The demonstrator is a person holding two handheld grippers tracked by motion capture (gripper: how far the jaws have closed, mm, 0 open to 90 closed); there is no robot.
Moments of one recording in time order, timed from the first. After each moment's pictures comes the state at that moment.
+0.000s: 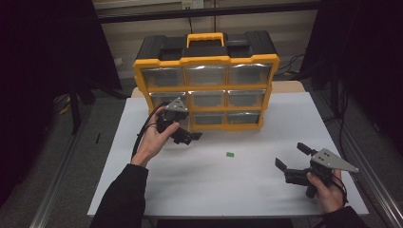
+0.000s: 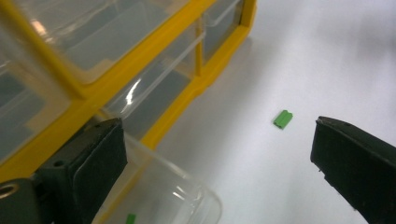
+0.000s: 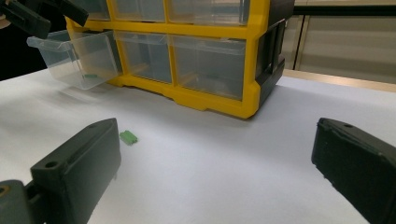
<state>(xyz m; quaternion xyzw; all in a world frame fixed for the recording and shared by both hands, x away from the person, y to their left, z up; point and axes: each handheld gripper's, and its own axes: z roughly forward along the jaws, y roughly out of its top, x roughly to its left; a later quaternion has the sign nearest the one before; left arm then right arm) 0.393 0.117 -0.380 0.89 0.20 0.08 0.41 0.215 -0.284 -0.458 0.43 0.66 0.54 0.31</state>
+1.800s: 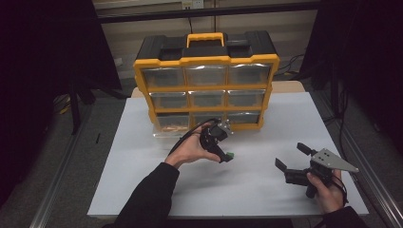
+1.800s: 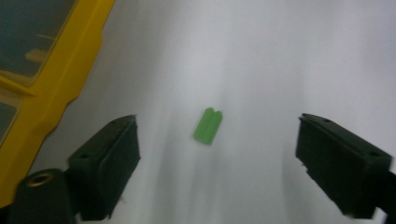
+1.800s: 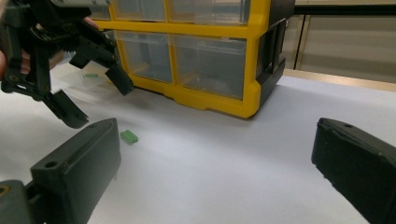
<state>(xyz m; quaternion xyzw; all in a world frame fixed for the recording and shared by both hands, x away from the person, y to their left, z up) 0.378 0.007 -0.436 0.95 0.07 0.00 0.29 0.214 -0.284 -0.458 0.43 0.66 0.54 0.30</state>
